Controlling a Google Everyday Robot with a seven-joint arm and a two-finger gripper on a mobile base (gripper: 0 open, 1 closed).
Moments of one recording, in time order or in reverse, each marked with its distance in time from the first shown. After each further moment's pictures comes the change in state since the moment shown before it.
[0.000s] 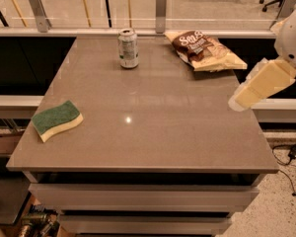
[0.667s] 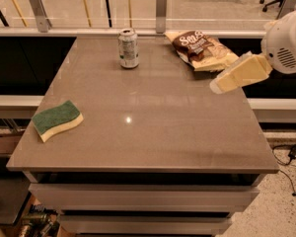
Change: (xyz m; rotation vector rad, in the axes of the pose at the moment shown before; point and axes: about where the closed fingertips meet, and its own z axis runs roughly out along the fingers) arm -0.019 -0.027 0.035 0.080 -0.204 0.152
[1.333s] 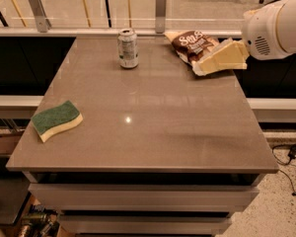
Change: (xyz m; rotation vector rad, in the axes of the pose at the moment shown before) arm -0.043 -0.012 0.043 -0.032 -0.166 0.013
